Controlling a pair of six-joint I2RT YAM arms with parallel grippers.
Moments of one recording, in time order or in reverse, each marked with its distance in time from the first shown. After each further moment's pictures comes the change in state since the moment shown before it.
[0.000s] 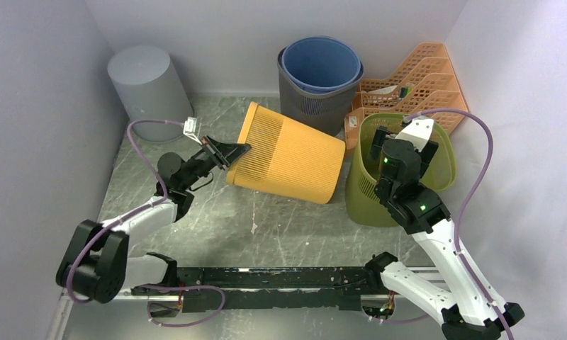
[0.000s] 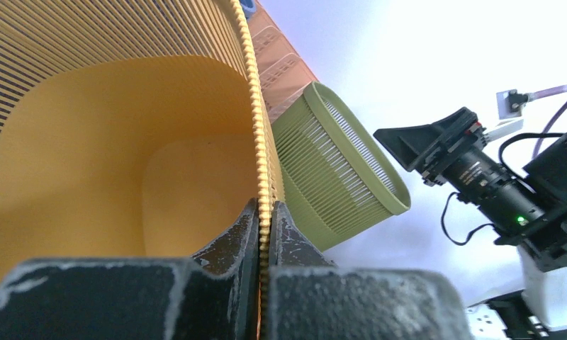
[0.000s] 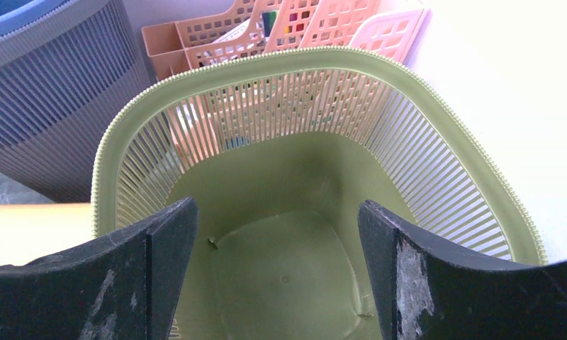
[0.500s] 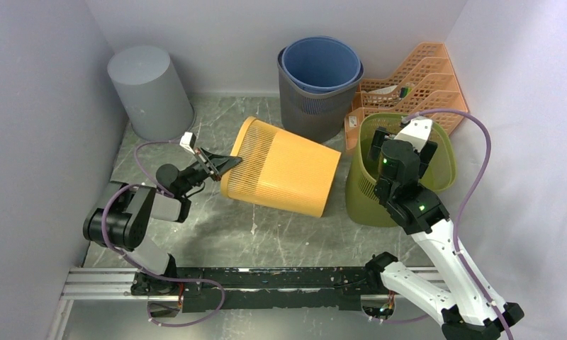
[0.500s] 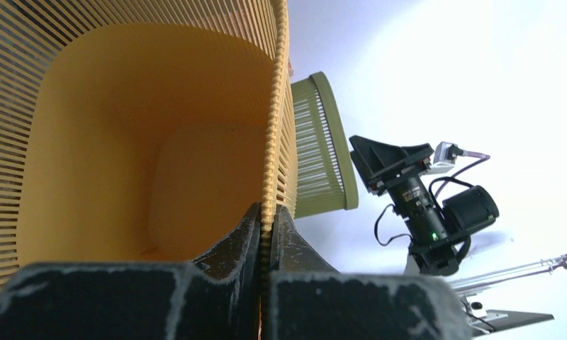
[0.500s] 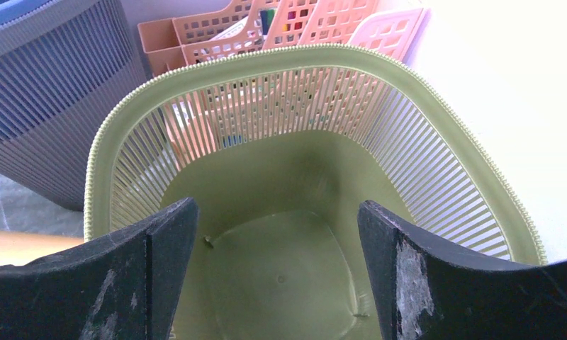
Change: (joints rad) left arm 0.198 0.408 -0.185 0.556 0.226 -0.481; right arm 0.000 0.002 -0.013 0.009 0.000 -0.014
